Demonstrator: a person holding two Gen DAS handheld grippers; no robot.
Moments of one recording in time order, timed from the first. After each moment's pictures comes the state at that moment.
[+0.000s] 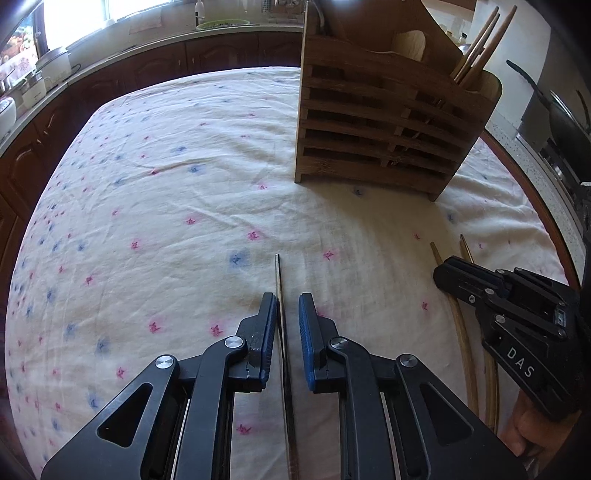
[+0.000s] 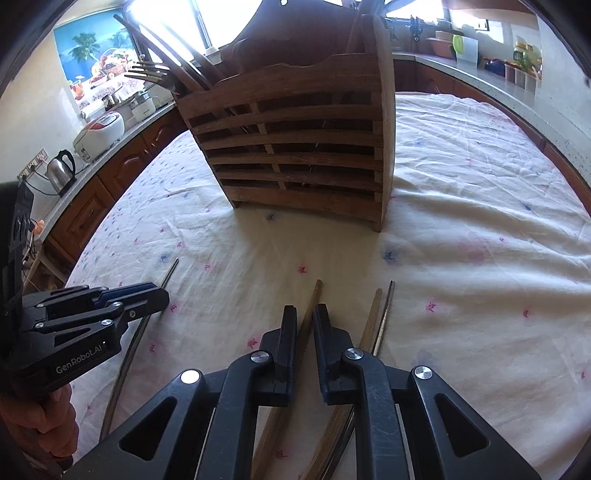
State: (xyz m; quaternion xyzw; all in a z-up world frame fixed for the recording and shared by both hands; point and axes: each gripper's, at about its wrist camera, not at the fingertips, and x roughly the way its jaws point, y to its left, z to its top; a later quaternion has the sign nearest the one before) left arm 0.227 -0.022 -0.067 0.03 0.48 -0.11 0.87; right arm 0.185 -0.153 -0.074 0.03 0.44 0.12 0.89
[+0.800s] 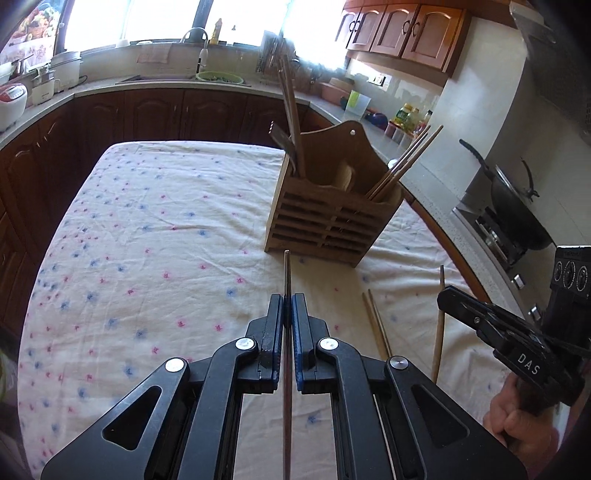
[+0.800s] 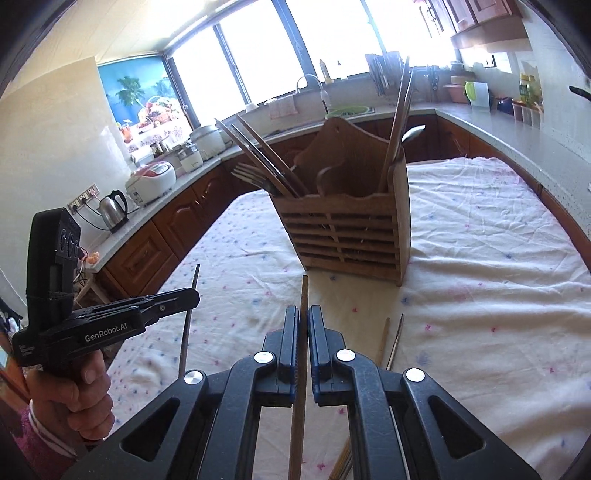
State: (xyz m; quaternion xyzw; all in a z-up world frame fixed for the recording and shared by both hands) left arm 0.160 0.026 0.033 -0.08 0.38 -0.18 0.90; right arm 0.105 -0.169 0.020 0.10 0.32 0.19 0.92
